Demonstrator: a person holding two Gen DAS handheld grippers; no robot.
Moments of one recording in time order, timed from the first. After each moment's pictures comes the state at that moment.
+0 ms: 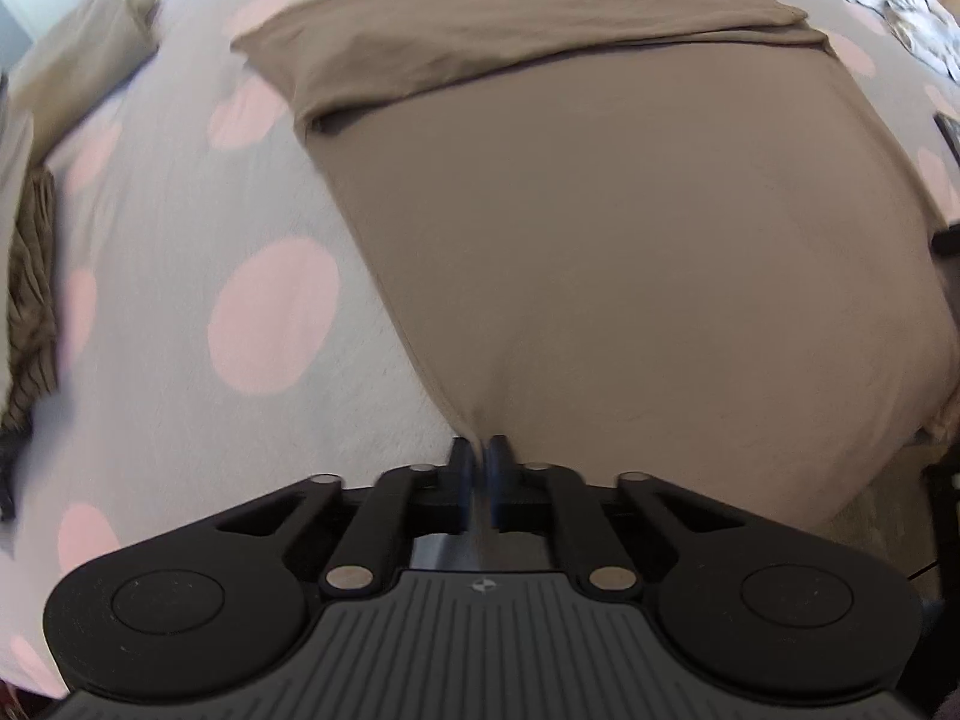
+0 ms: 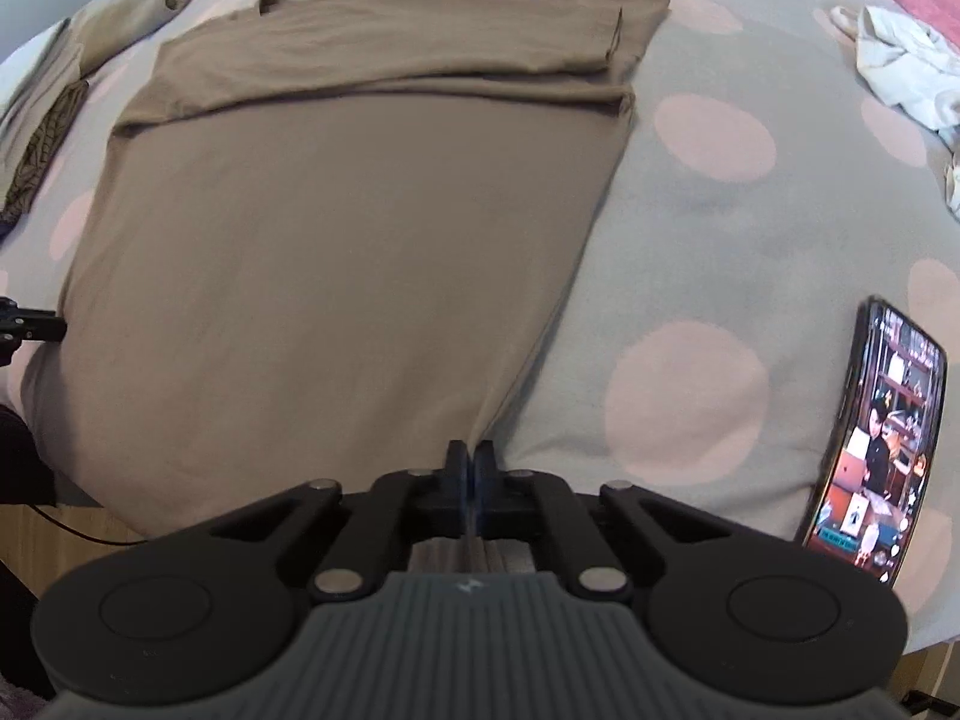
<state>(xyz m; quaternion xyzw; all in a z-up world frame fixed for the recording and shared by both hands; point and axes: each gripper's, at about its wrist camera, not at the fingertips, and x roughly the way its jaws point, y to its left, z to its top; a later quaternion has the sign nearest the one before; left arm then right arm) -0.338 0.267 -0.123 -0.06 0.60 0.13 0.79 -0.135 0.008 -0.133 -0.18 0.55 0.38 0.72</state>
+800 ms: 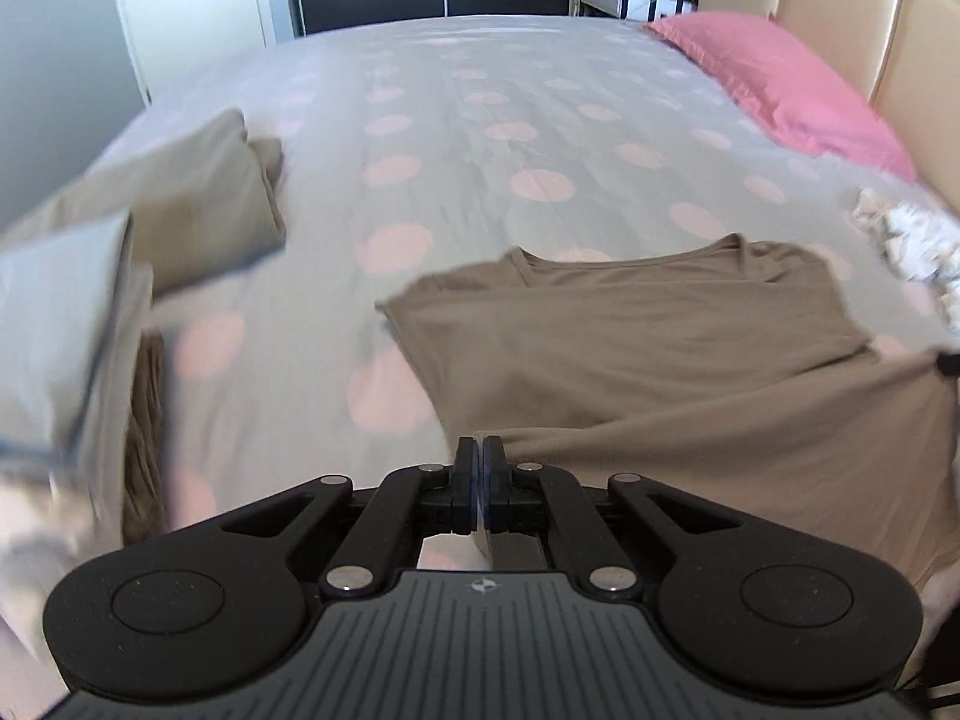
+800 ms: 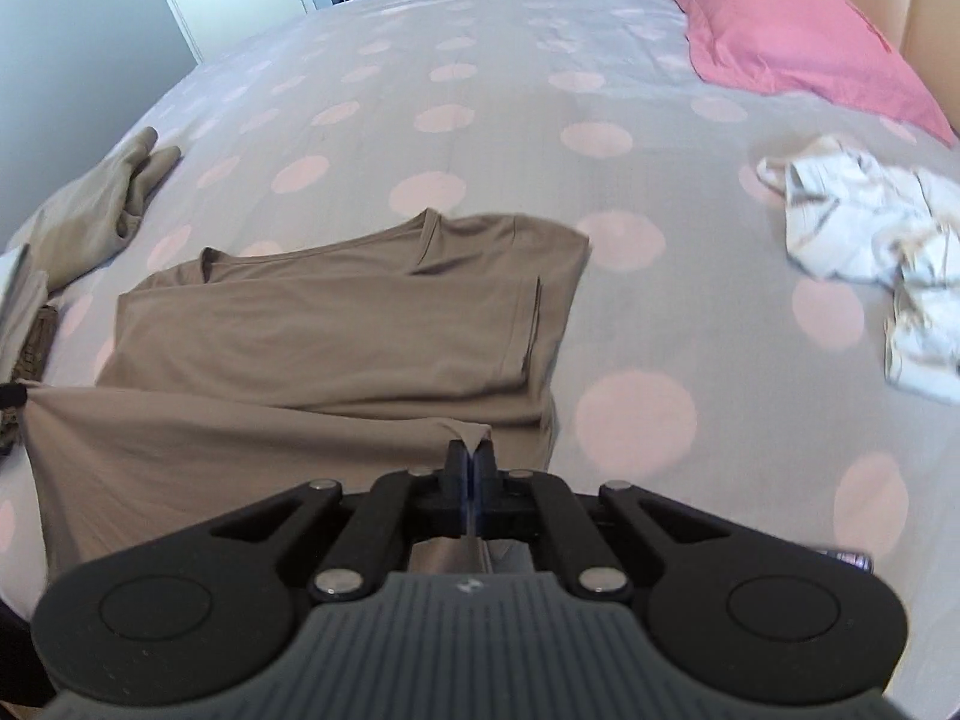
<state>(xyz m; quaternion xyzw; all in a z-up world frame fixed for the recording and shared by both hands) -0.272 0.347 -0.046 -0.08 0.44 0.22 0.87 -0.044 0.052 -0.062 -0.10 0.47 0.35 0.81</state>
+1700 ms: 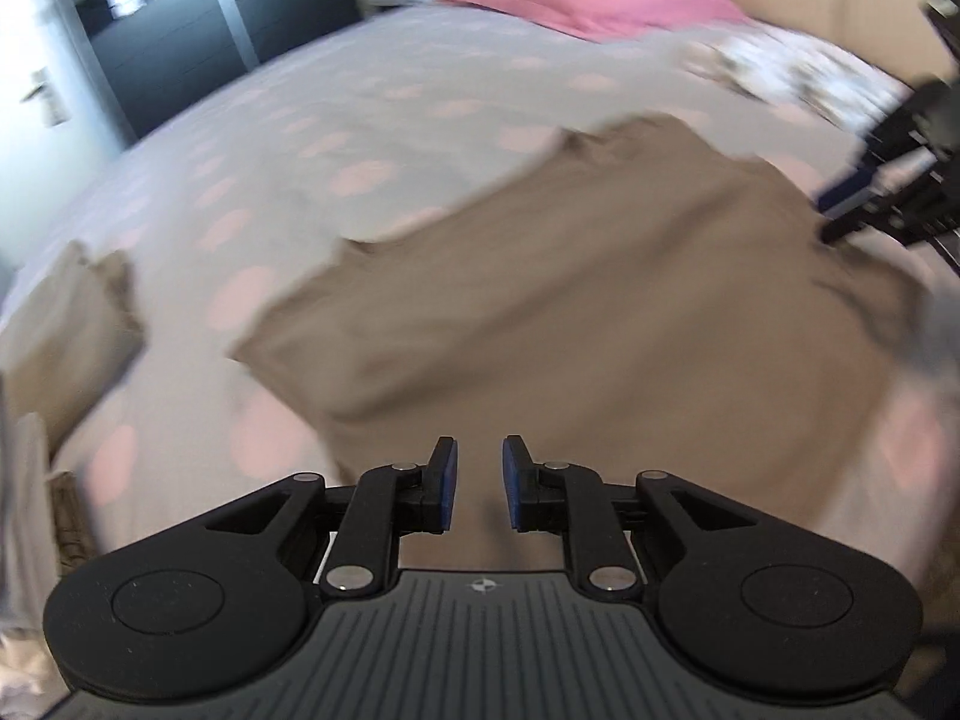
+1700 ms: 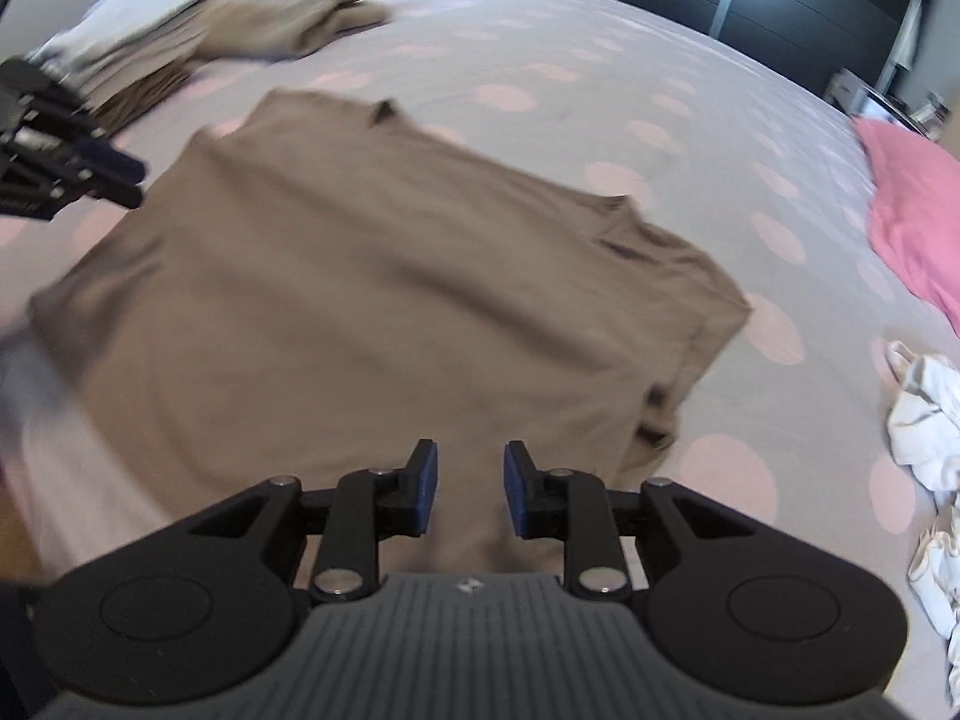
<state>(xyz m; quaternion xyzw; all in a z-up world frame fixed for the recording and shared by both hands) -0.285 0.281 -0.090 0.08 0.46 0.04 0.88 -0.128 0.071 -0.104 -0.31 0.35 0.50 0.73</state>
